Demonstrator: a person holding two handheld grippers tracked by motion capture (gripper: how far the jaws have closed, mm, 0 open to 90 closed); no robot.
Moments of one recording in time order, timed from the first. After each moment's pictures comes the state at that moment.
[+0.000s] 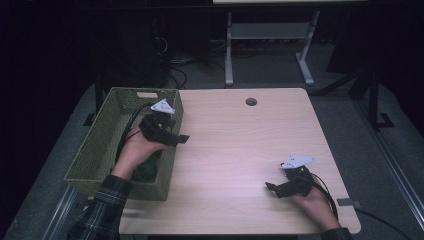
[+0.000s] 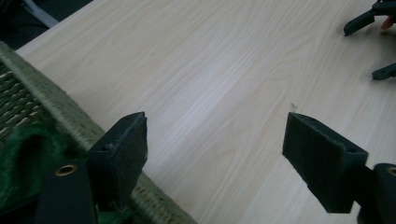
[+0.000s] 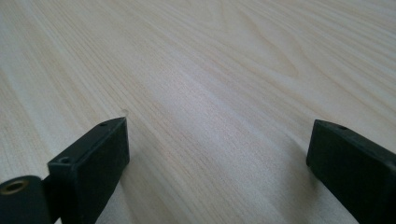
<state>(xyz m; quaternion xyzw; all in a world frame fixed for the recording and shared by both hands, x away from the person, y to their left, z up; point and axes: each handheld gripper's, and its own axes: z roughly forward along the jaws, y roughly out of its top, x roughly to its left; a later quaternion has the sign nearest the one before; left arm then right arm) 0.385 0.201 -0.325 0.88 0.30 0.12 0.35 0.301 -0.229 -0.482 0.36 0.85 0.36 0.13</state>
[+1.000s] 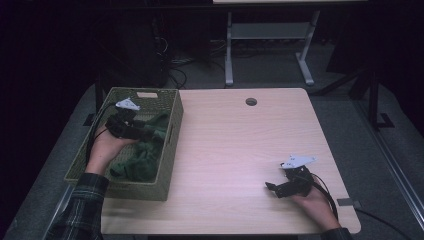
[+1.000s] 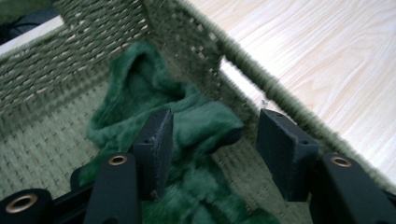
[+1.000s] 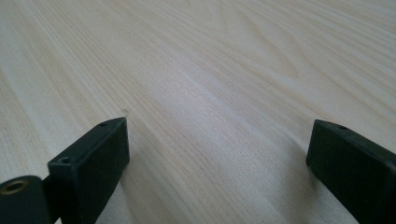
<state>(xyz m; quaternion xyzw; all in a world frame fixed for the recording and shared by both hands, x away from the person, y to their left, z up) 0.399 0.290 -0.339 0.86 0.38 0.15 0.32 0.301 -0.229 -0.482 0.36 0.85 0.36 0.13</state>
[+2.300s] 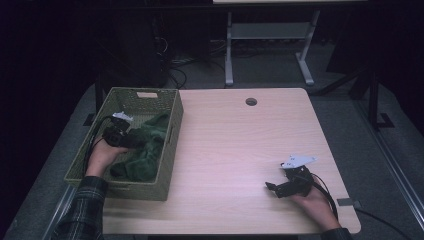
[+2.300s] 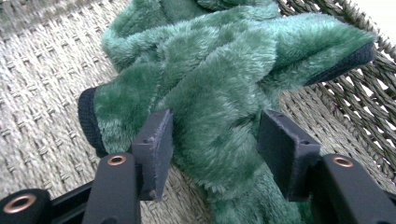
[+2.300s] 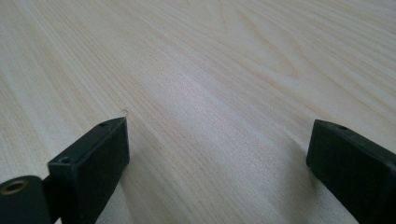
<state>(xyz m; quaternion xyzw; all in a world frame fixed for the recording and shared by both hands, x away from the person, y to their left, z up) 0.417 0.330 -0.404 0.85 0.44 0.10 0.28 0.301 -0.229 -0.482 0.36 0.85 0.36 0.13</state>
